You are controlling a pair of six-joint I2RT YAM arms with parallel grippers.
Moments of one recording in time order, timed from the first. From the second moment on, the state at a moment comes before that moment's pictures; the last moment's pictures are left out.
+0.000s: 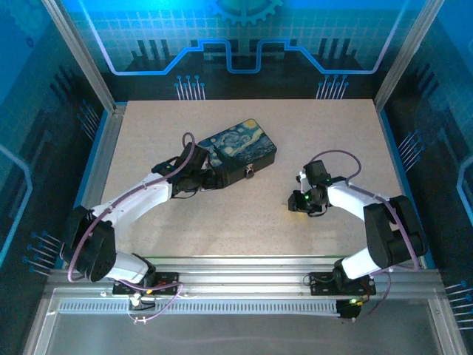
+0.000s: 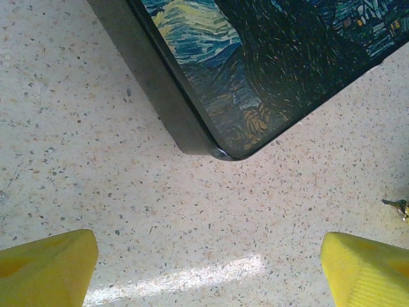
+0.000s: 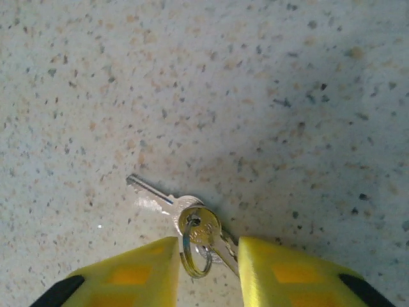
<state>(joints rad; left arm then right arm) -0.49 1.42 1.00 -0.56 0.04 -0.62 0.26 1.50 0.71 -0.49 -0.26 0.33</state>
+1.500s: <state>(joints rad) -0.71 1.73 1.12 -0.27 0.28 -0.84 0.19 1.47 0.73 -0.51 -0.44 0.26</state>
